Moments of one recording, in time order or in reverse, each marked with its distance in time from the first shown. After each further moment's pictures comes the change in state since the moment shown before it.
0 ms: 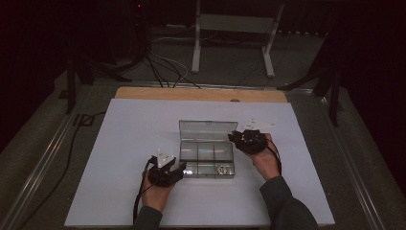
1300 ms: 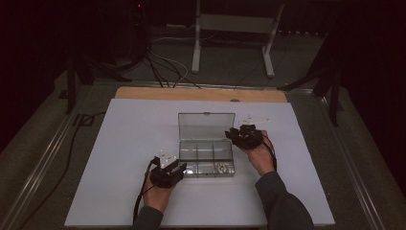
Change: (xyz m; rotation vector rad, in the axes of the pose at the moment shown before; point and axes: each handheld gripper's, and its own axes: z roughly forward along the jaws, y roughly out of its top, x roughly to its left) left arm -0.005 -0.004 0.007 0.036 -0.012 0.023; right arm -0.005 0.007 0.020 0.032 -0.004 0.041
